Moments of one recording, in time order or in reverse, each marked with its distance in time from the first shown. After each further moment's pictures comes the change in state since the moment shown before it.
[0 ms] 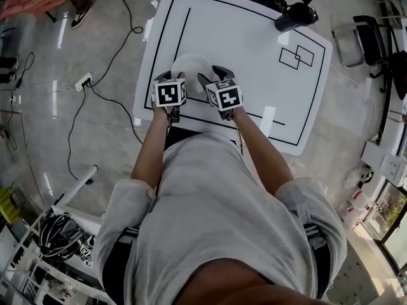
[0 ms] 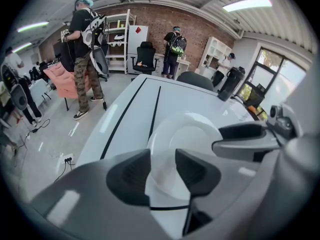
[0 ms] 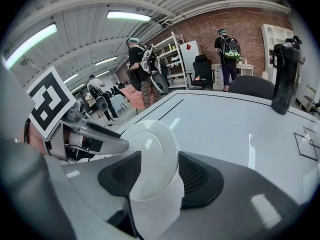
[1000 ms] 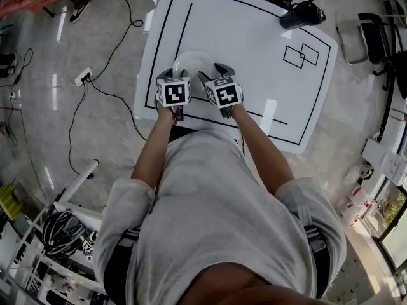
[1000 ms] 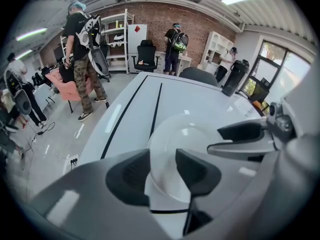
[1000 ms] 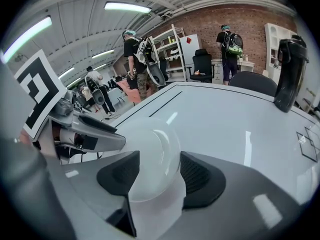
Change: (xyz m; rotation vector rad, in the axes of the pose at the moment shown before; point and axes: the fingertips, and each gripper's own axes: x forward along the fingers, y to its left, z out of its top) left arm 0.008 0.003 0.001 0.034 0.025 0.059; right arm 0.020 -0.004 -0.010 -0.012 0.076 -0.031
